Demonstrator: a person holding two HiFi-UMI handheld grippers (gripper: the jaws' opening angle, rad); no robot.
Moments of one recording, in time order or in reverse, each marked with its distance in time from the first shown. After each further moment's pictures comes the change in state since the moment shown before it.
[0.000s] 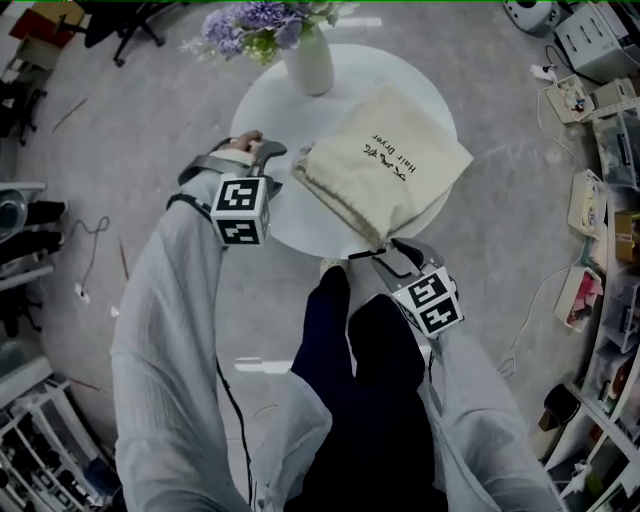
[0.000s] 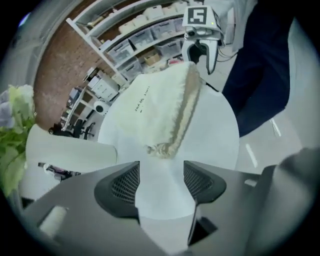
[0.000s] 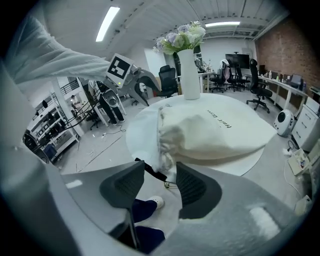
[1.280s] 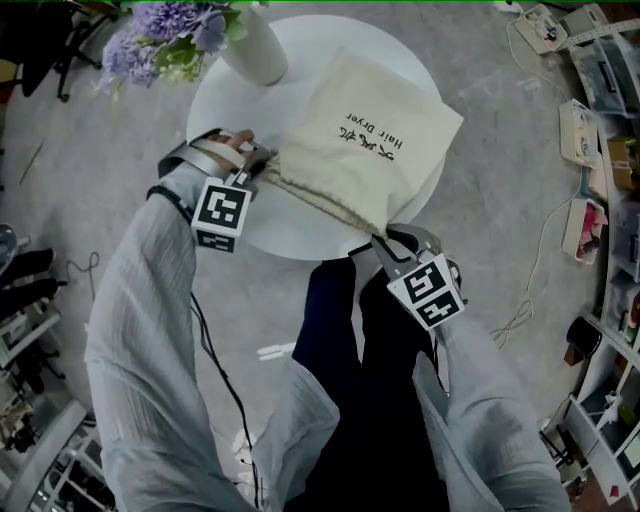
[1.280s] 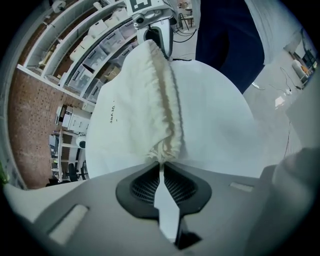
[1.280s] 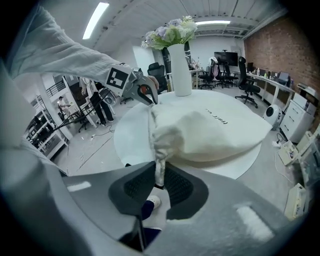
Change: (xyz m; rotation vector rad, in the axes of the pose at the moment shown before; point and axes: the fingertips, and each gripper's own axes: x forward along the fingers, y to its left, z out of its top) left arm 0.049 0.006 -0.001 0.515 -0.051 -0.032; right arm 0.012 -0.004 0.009 0.084 0.018 -0.100
